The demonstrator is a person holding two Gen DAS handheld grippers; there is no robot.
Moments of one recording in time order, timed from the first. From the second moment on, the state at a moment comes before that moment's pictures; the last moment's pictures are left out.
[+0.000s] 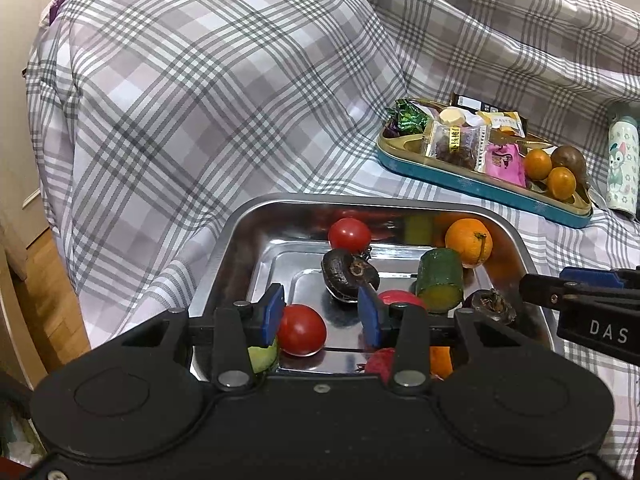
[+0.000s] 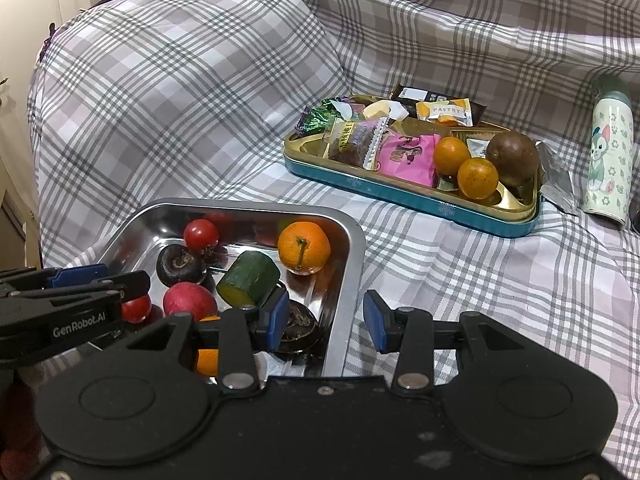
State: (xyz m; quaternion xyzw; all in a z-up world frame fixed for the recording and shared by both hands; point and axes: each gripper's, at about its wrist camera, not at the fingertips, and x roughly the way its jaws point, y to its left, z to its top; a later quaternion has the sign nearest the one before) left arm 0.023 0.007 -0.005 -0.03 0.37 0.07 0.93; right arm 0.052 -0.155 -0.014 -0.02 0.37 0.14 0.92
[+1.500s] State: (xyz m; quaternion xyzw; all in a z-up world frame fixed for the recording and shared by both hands) left arm 0.020 0.003 -0.004 -0.02 0.36 0.07 0.93; right arm 0.051 -0.156 -0.012 -0.02 0.36 0.14 0.92
